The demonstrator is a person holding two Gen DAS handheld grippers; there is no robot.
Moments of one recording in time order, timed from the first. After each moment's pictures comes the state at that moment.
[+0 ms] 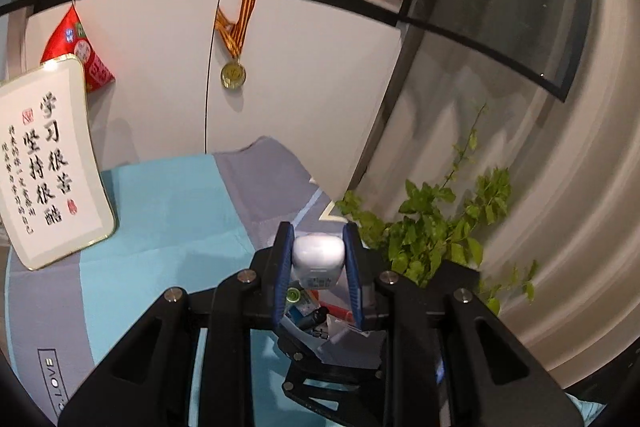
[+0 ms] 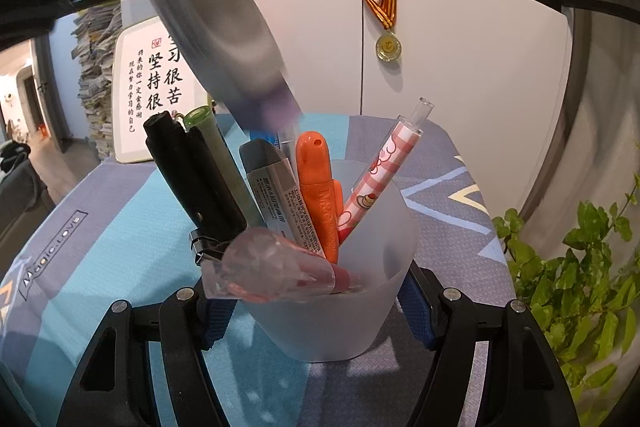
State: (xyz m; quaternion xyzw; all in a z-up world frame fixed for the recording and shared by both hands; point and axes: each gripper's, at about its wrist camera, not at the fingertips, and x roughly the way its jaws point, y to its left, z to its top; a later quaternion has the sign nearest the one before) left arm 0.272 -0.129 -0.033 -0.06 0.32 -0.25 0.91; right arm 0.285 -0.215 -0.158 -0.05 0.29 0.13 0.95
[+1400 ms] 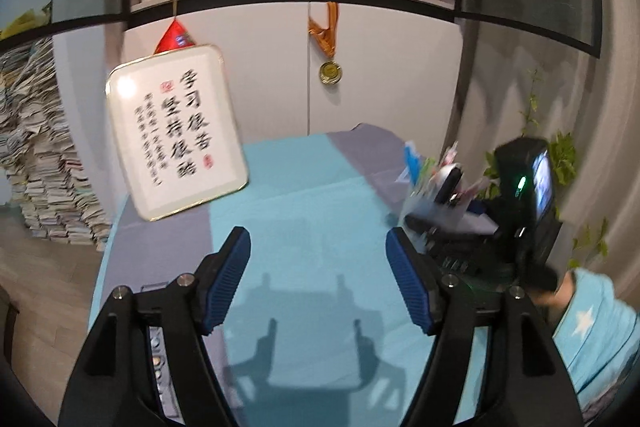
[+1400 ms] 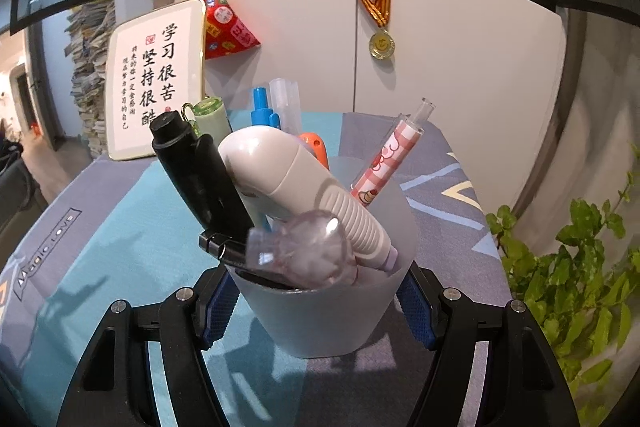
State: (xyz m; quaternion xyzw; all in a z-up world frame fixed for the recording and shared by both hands) left arm 0.174 -0.028 -0.074 0.02 0.28 -0.11 0.96; right arm 0.280 -0.212 -0.157 -0.04 0.29 0.11 0.95
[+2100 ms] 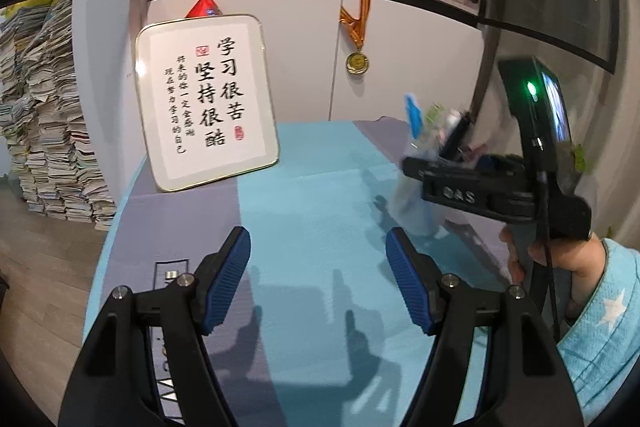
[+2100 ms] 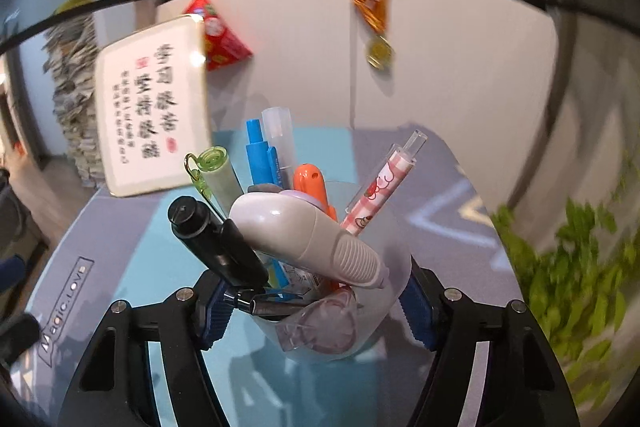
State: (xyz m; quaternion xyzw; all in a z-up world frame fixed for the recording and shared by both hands) left arm 0.185 0.018 -0.102 -0.02 0.28 -0.10 0.95; right arm 0.298 -0.143 -0.120 -0.04 0.29 0.10 0.95
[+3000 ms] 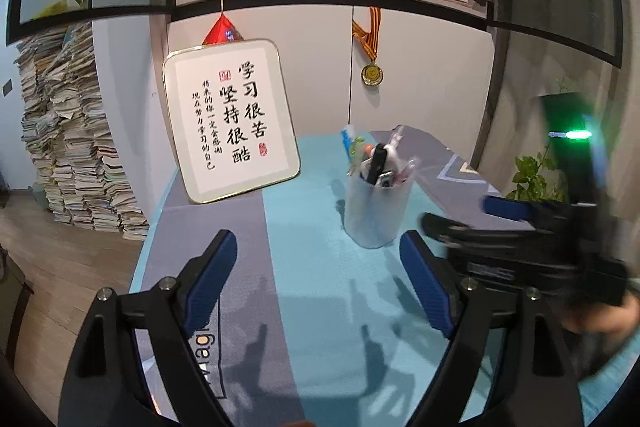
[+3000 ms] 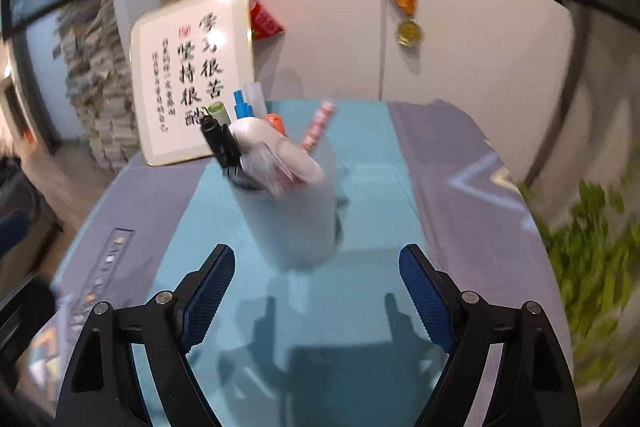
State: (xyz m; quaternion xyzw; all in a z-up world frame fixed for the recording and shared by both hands) left arm 0.157 0.015 -0.075 0.01 0.26 -0.06 0.96; right arm 0.232 -0.145 -0.118 0.00 0.33 0.10 0.94
